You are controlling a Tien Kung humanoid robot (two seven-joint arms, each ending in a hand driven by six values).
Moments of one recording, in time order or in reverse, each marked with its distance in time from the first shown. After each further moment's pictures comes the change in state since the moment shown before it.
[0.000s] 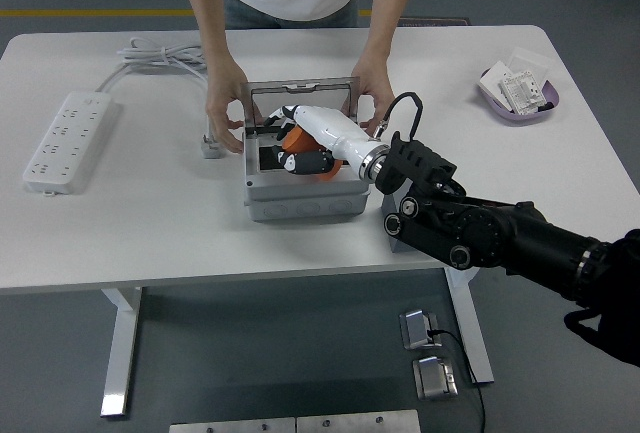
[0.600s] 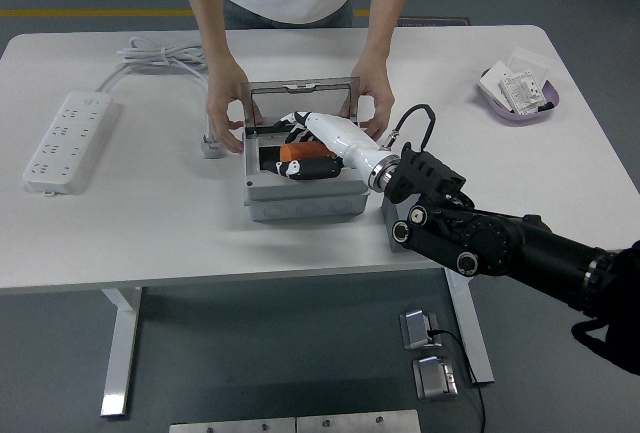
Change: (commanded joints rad) left arm 0.008 0.000 0.013 0.000 -0.004 -0.003 0.001; right arm -0.034 -0.027 0.022 0.019 0.019 -0.019 0.017
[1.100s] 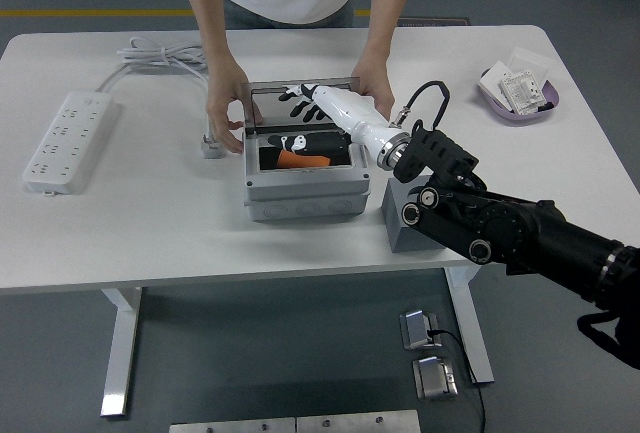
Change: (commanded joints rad) left arm -0.001 -0.006 -0.003 0.000 0.008 -0.017 0.007; right arm -0.005 -0.050 0.119 0.088 -0.097 0.020 -0.030
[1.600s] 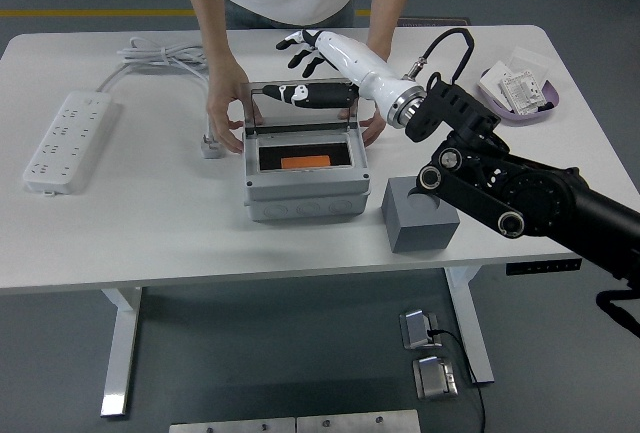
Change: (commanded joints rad) left arm -0.002 0.003 -0.036 -0.002 0.044 -0.002 0.012; right arm 0.110 -0.068 0.065 0.098 0.031 0.078 -0.074
